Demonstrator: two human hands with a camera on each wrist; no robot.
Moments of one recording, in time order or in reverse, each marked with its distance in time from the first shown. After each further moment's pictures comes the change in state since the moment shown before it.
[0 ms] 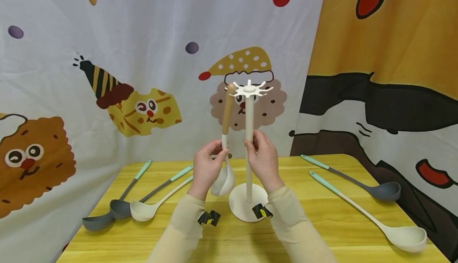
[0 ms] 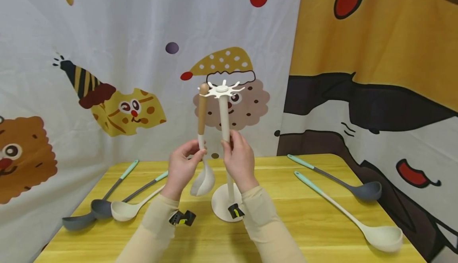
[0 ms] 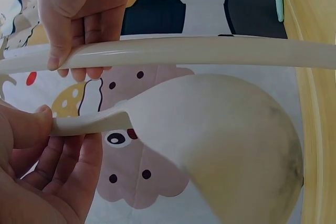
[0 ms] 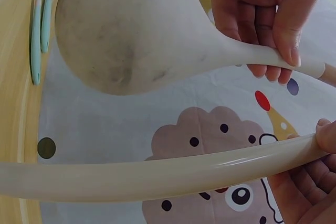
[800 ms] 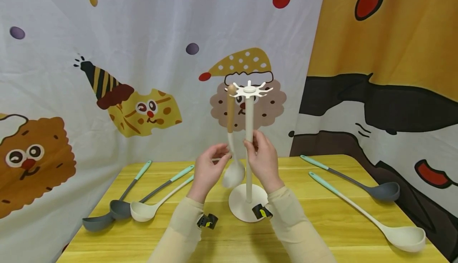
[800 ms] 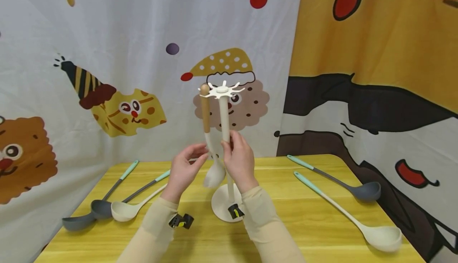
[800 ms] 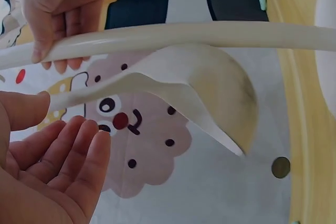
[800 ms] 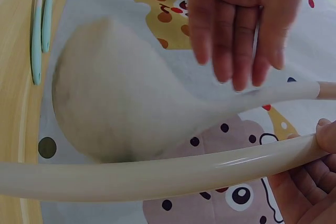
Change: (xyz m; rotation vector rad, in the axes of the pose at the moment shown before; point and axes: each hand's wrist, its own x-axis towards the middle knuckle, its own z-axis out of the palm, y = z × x) left_hand -0.006 -0.012 0.000 0.055 -0.095 -0.025; right_hand 0.000 -0.001 -0.001 0.011 0.008 -0.011
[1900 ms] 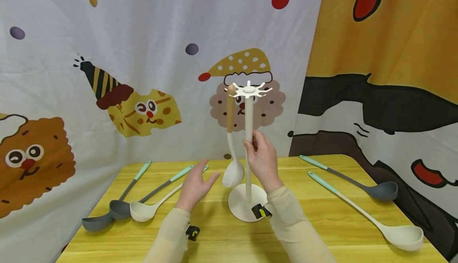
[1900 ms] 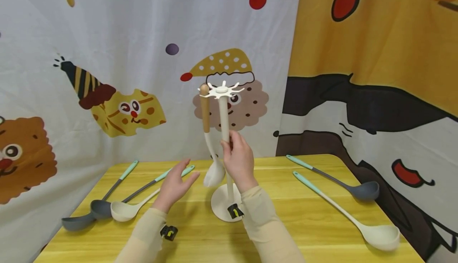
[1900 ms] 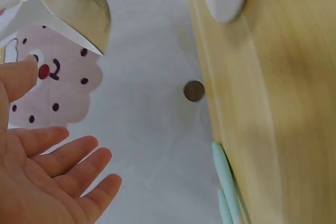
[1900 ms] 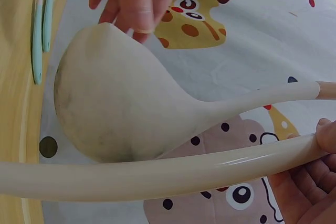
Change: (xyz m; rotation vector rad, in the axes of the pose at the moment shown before) left_hand -0.028 -0.073 -0.023 0.374 -0.174 -0.094; right_hand 0.000 -0.002 -0.001 0.009 -0.012 0.031
